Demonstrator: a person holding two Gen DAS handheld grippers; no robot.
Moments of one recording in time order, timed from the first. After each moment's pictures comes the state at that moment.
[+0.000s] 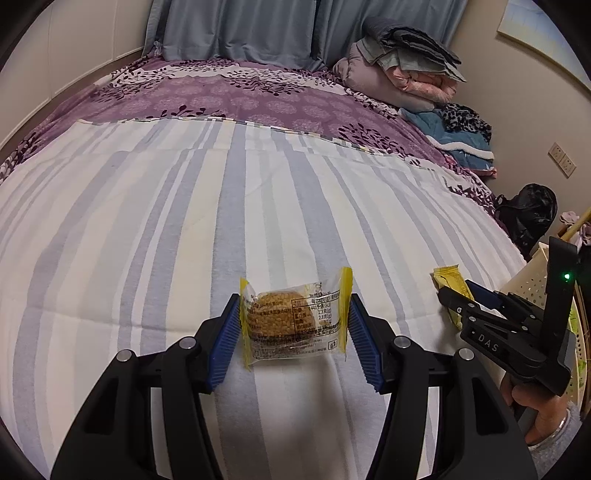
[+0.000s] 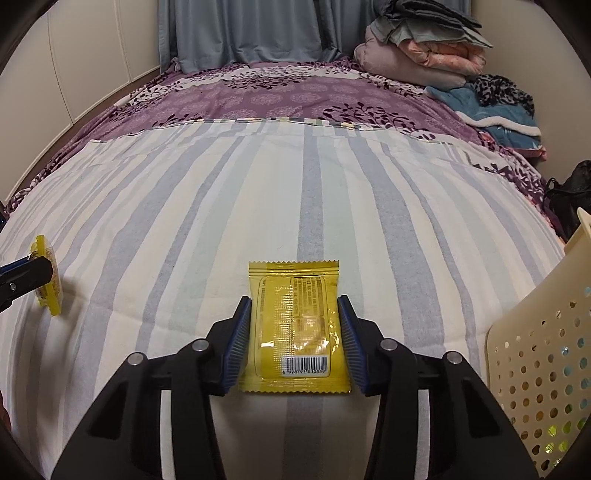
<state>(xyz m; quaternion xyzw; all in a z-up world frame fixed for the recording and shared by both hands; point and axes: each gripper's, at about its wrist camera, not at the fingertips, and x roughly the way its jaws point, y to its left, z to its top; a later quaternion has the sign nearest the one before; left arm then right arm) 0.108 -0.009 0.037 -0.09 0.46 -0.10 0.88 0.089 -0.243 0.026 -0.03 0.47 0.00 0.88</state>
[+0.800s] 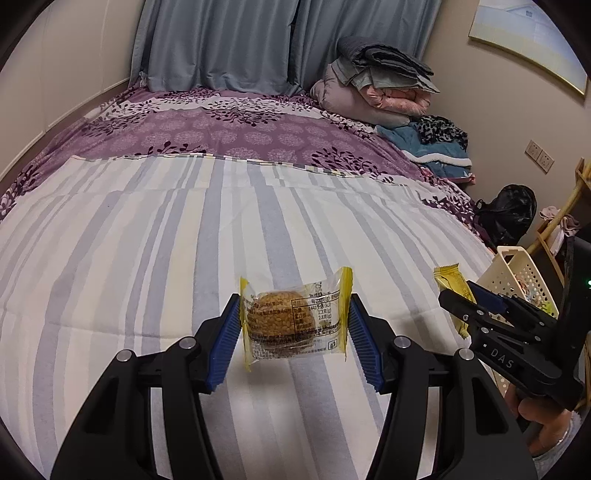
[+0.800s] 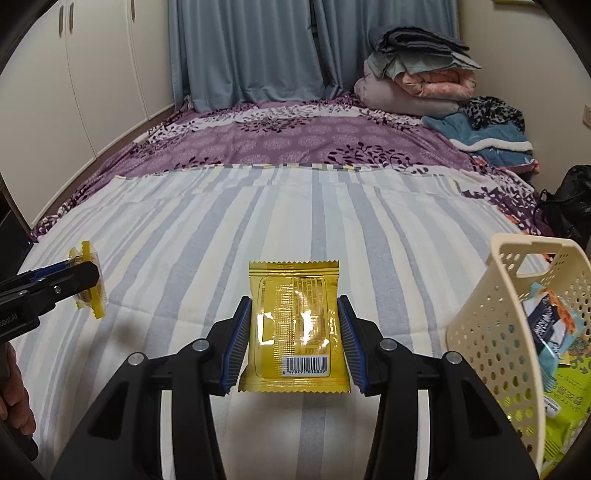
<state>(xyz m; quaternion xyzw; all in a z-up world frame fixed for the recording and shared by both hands) 0.077 -0.029 0.093 -0.08 0.41 -0.13 0.90 0.036 -0.248 0.097 0.00 0.40 0.03 0.92</state>
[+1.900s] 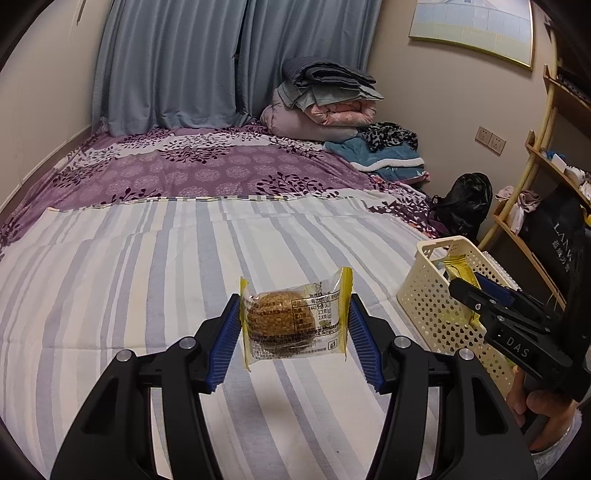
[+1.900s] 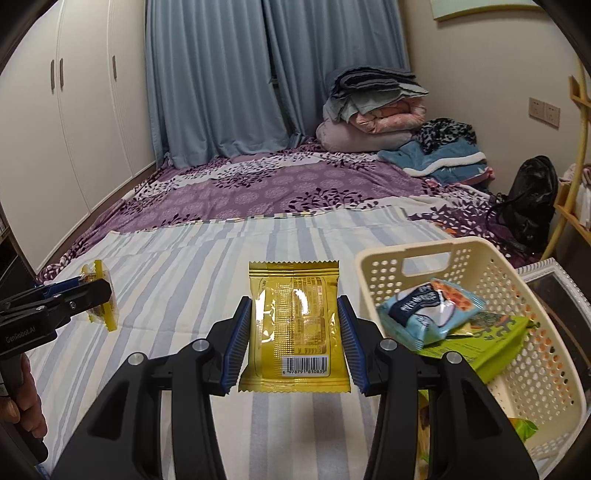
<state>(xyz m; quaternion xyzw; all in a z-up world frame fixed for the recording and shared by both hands) 0.021 -0.089 0.151 -0.04 0.36 -0.20 0.91 -0.053 -0.314 0.158 0.04 0.31 -0.03 0.95</state>
